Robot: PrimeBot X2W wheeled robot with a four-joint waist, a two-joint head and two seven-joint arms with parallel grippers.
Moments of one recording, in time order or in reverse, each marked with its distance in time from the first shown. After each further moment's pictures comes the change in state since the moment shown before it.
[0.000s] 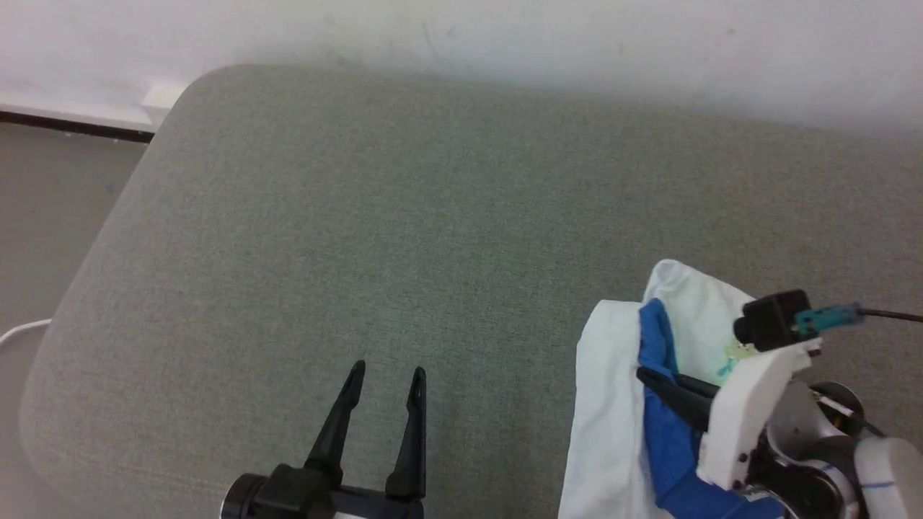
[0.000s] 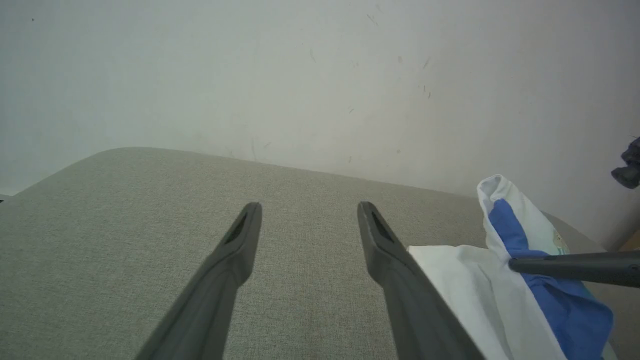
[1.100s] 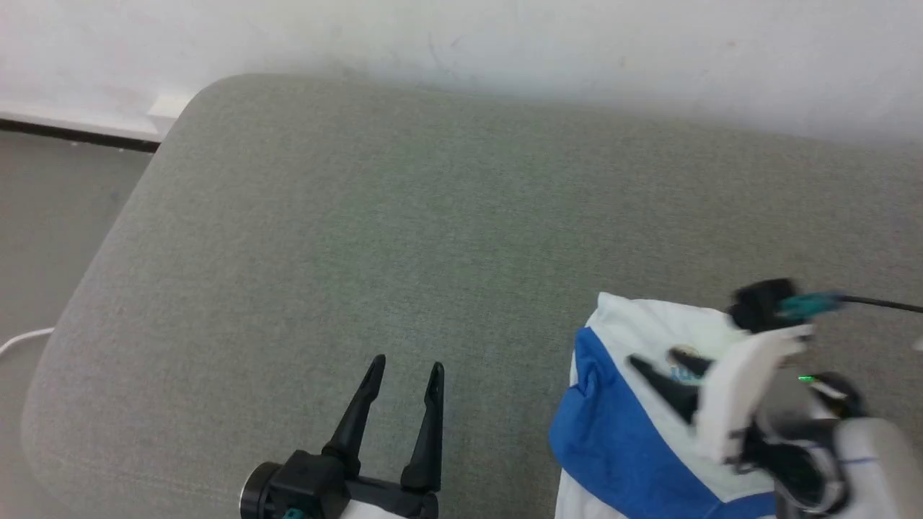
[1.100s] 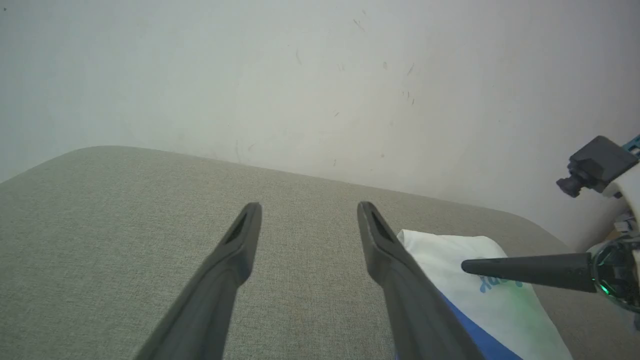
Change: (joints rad) left arm -0.043 -0.022 -0.021 0.056 -0.030 -0.025 0.000; right arm -0.103 0.065 0.027 0.206 -0.122 0.001 -0.046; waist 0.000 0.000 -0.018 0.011
